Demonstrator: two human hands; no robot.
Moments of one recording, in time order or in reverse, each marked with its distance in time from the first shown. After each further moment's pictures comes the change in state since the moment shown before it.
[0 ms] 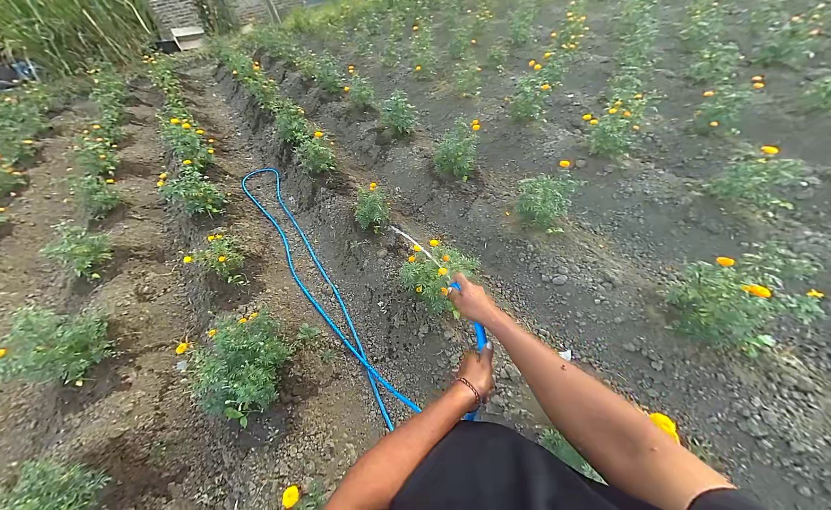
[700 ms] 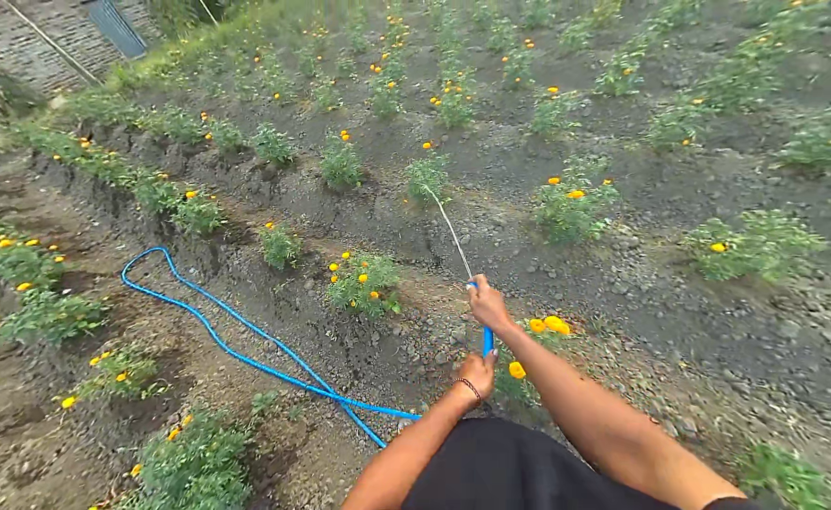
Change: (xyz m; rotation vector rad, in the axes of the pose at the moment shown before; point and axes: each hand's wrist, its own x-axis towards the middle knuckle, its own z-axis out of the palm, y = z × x) left_hand -0.012 0.000 0.134 0.729 -0.336 0.098; right_hand -0.146 0.167 -0.049 0.281 0.462 0.411
